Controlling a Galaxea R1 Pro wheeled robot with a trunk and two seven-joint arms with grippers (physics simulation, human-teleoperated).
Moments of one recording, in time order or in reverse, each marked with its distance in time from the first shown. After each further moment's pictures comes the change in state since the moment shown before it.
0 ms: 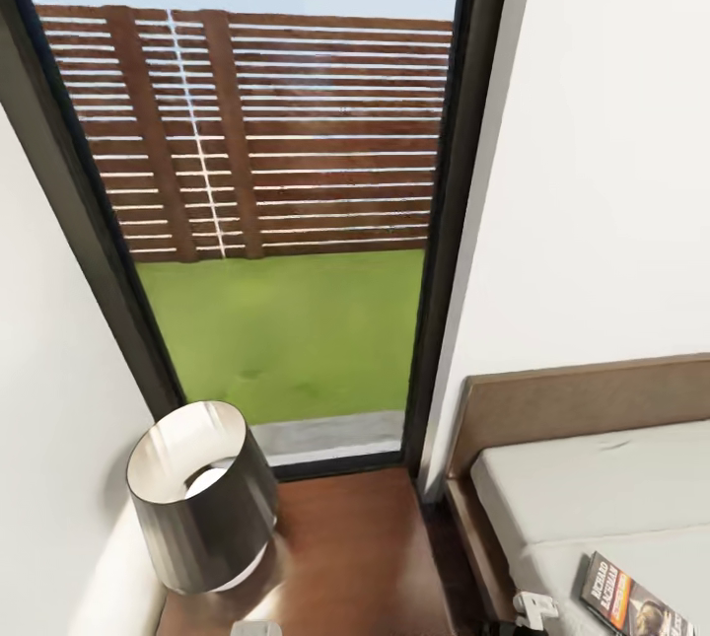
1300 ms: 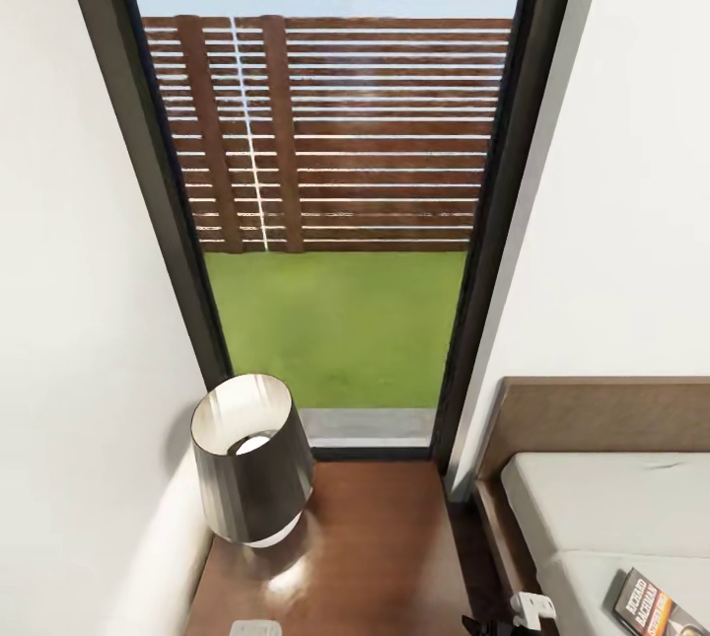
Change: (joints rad) left arm -0.002 0.000 0.000 0.000 0.000 0.001 0.000; right arm 0.000 0.007 -0.001 0.000 0.000 0.000 0.000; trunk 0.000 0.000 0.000
